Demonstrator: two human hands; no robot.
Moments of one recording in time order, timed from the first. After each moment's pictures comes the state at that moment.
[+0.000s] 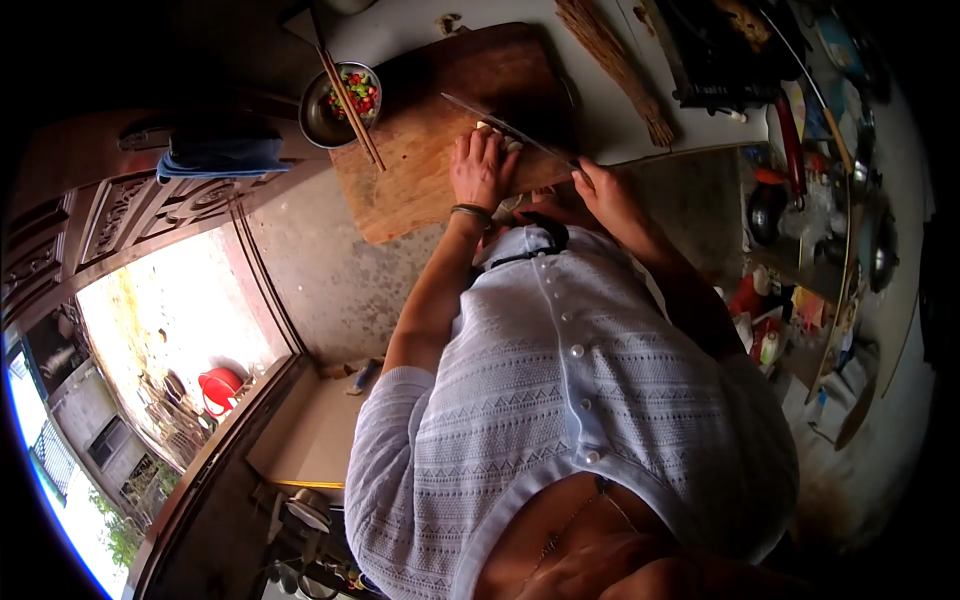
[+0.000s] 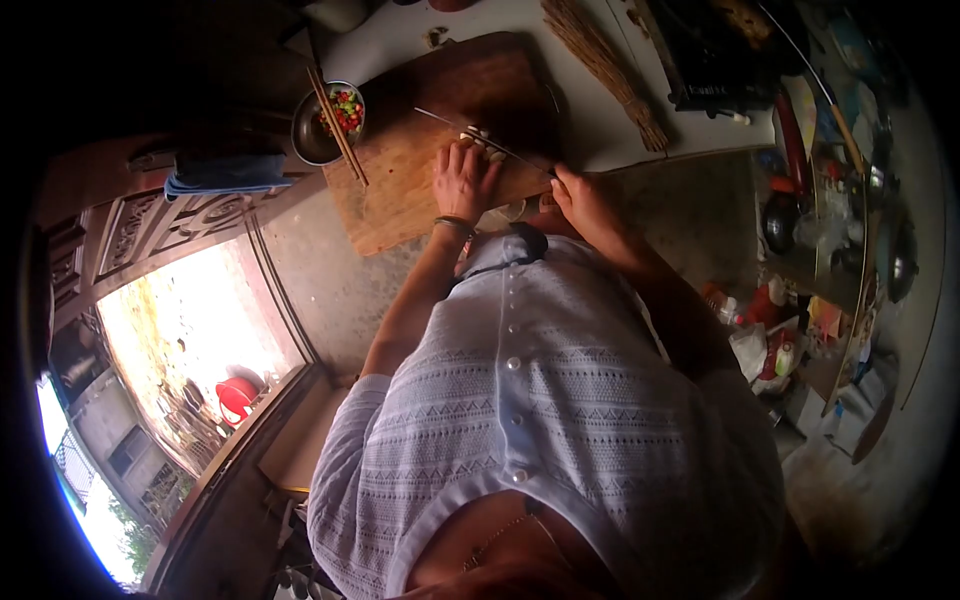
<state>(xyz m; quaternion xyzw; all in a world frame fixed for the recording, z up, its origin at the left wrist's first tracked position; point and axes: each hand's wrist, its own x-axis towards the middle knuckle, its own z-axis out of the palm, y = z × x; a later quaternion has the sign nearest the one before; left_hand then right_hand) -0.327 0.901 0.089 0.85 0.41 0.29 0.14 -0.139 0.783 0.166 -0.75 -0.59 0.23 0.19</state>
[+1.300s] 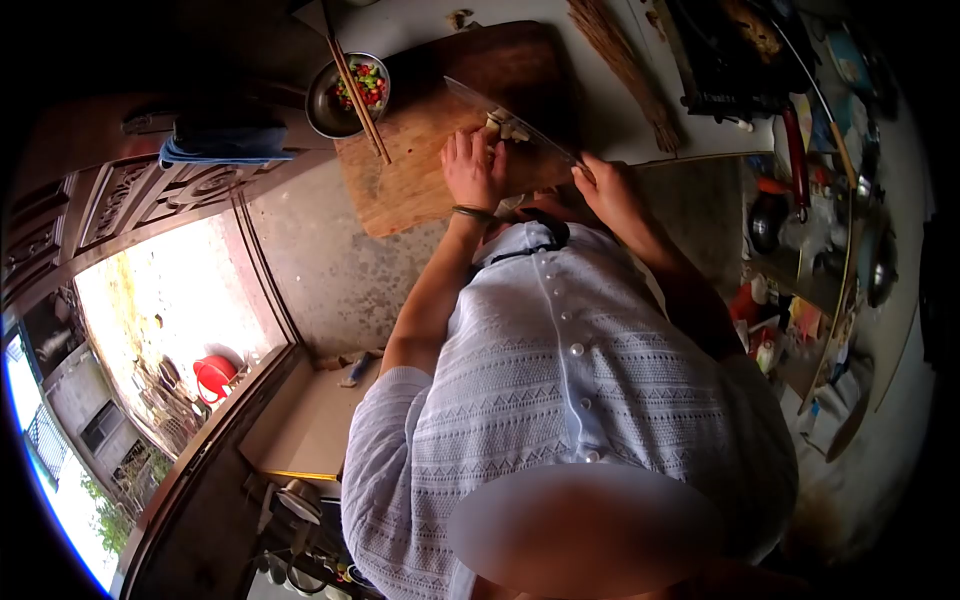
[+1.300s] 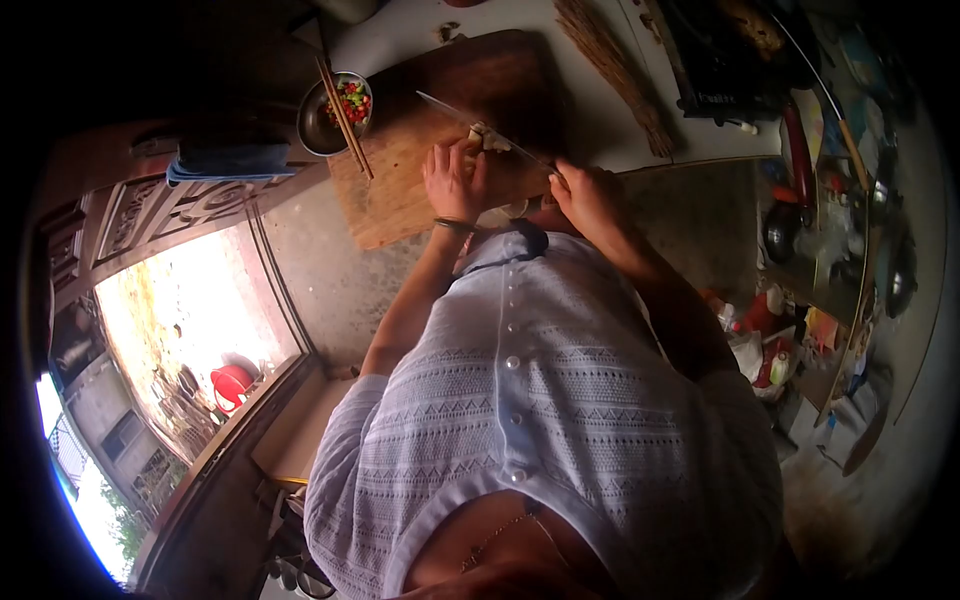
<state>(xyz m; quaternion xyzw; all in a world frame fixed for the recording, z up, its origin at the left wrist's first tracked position) -0.333 0.901 0.103 0.79 0.47 0.36 0.15 -0.143 0.797 0.174 -0.75 -0.58 0.24 0.22</state>
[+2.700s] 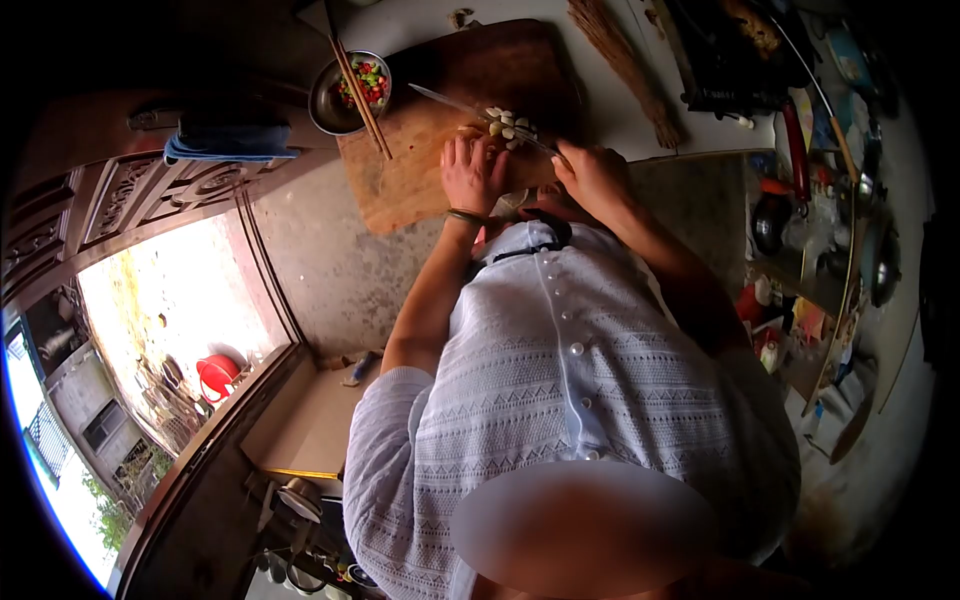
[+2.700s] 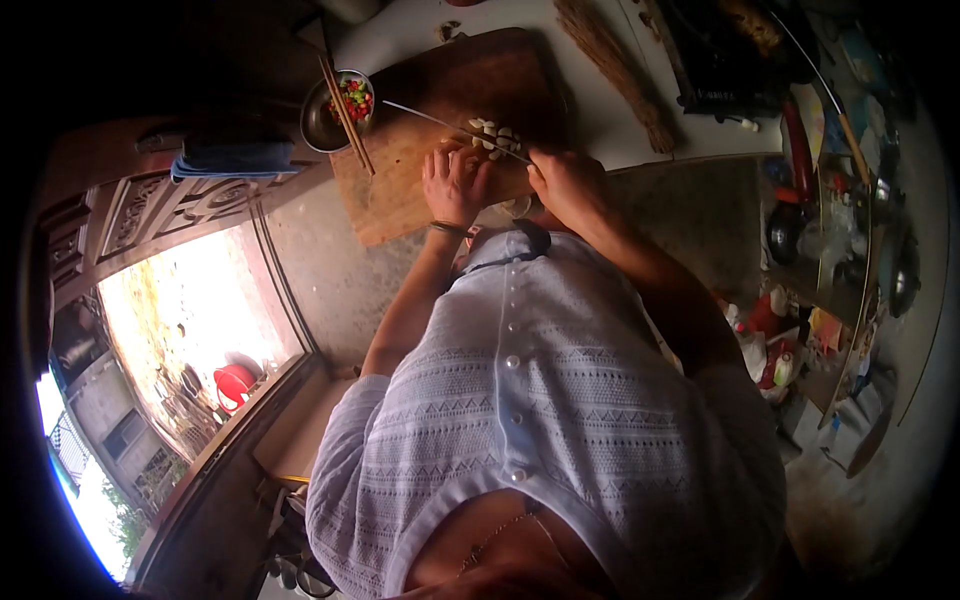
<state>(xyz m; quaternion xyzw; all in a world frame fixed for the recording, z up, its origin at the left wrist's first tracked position) -0.349 0.892 0.086 0.82 0.45 0.33 0.14 -0.163 0.819 0.195 -0.73 -0.64 0.21 0.16</state>
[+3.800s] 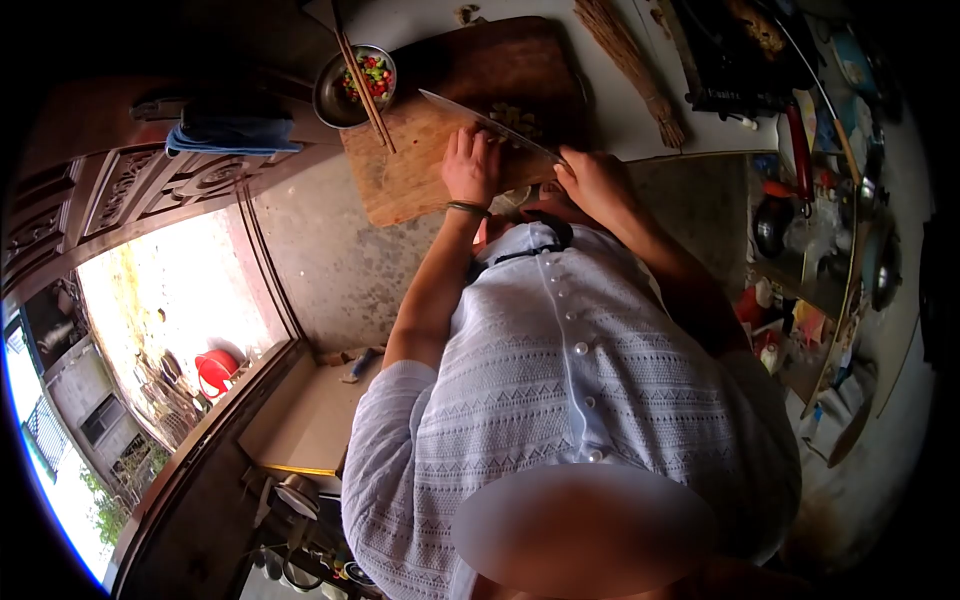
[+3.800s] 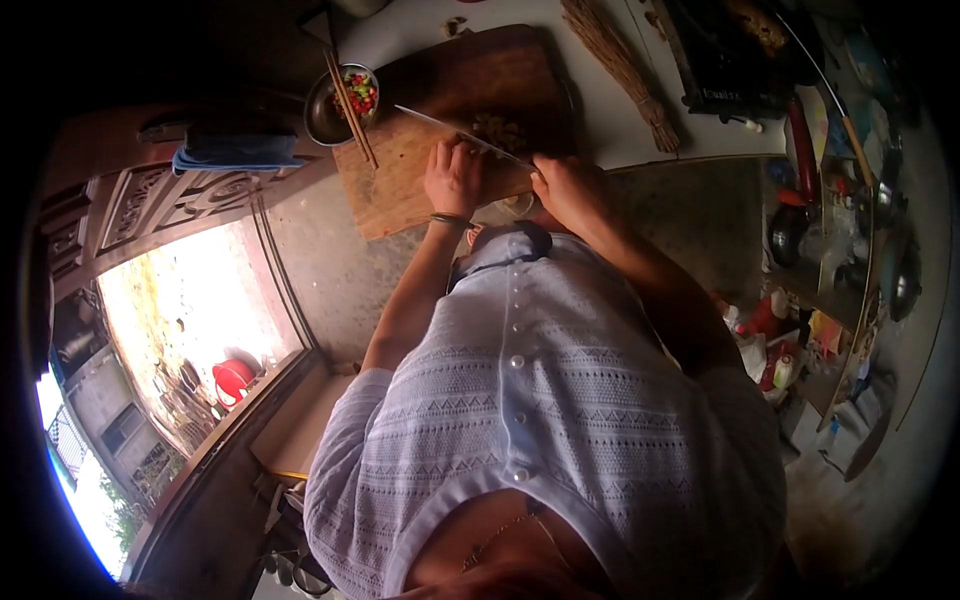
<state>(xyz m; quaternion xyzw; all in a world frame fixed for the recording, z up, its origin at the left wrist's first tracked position) -0.352 0.901 0.081 0.81 0.44 0.35 0.12 -0.170 0.812 0.196 -0.73 -0.63 0.23 0.14</state>
